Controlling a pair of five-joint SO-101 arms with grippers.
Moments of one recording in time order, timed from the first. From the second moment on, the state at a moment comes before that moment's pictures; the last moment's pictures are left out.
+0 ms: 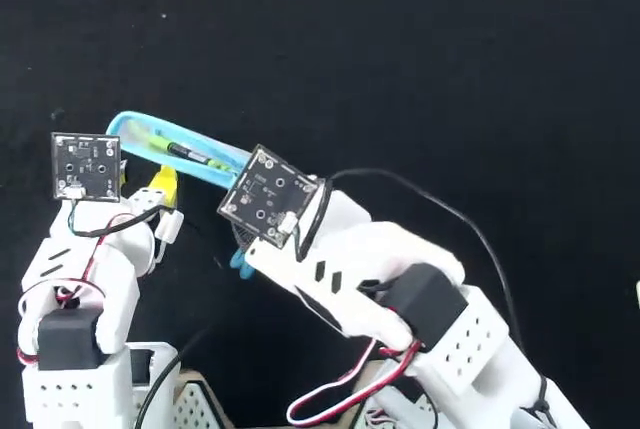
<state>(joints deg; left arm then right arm) -6.9 -80.1 53.5 61.1 -5.6 -45.6 -53.9 35.6 61.0 18.9</state>
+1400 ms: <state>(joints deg) 12.2 -80.1 59.6 67.4 2.4 -42.6 -58.3 37.1 55.3 23.4</state>
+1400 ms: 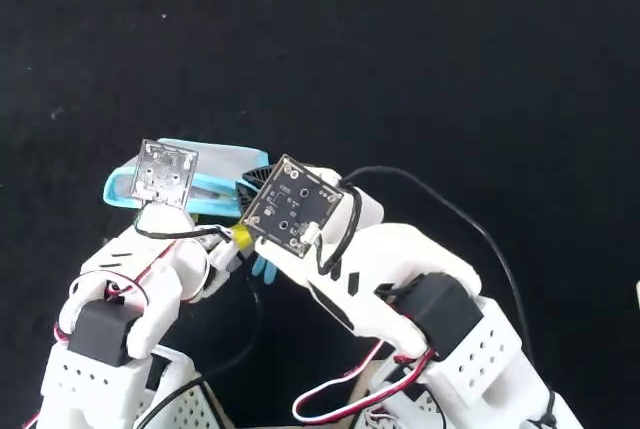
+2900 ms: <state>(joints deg) -0.1 -85.8 77.1 29.9 5.0 -34.1 -42.9 33.4 39.7 23.1</state>
